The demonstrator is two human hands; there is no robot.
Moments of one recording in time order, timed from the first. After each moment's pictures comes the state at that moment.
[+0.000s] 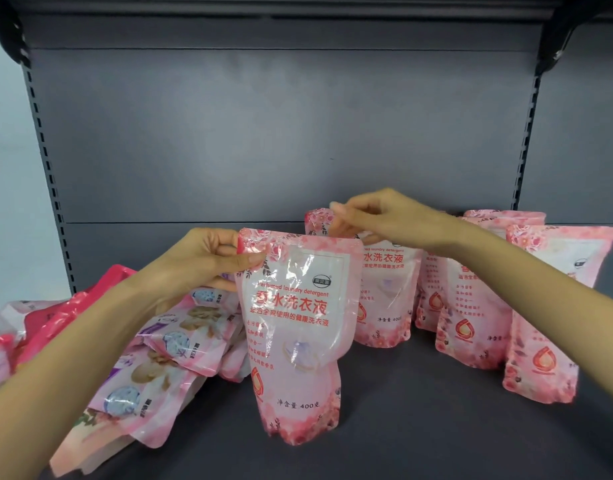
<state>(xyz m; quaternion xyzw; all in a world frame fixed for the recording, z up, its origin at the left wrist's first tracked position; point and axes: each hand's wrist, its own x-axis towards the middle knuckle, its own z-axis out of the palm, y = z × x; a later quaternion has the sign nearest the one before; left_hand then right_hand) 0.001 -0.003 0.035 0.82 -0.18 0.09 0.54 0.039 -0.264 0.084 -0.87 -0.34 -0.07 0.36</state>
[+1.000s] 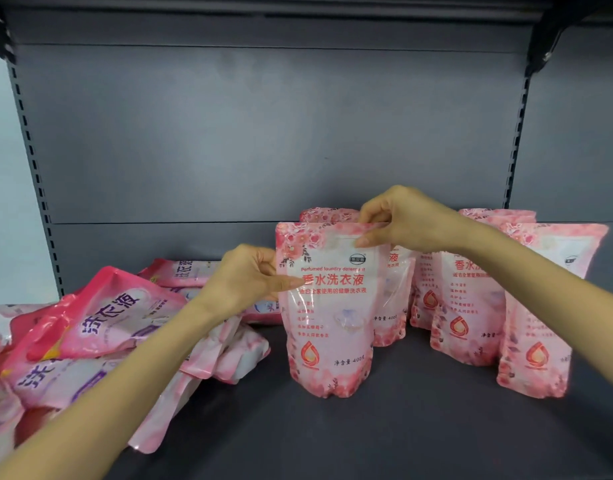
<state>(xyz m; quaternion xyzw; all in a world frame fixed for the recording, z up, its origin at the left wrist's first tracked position) 0.028 -0.050 0.007 0.85 -0.15 0.16 0.48 0.048 -0.282 0.082 -0.91 -0.31 -0.17 0.24</state>
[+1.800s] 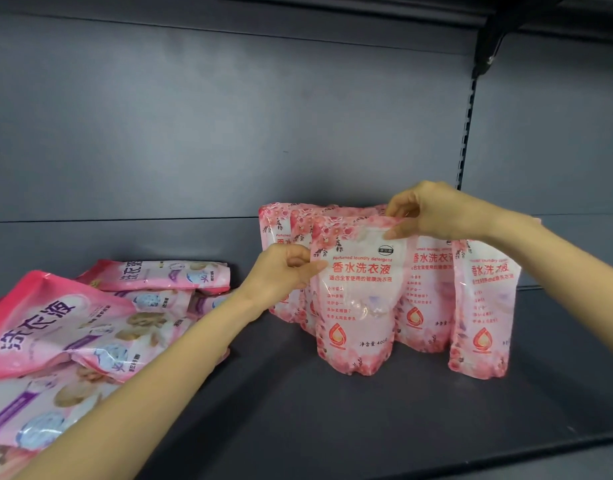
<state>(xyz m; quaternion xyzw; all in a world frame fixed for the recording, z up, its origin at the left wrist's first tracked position) 0.067 -0.128 -0.004 0.81 -0.22 0.10 0.54 0.044 -0.357 0.089 -0.95 -0.19 -0.17 0.17</state>
